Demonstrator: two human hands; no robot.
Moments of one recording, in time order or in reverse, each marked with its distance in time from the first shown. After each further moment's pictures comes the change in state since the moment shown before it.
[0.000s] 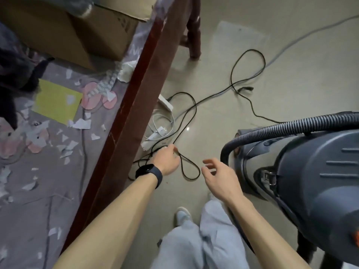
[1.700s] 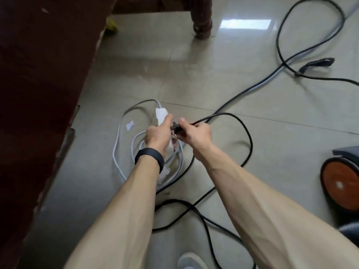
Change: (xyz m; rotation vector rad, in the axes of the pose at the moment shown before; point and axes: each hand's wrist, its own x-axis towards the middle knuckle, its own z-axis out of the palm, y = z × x) left_hand 0.444 -0.095 0.059 -0.872 0.472 -0.283; right_hand 0.520 0.026 0.218 1.002 0.128 0.119
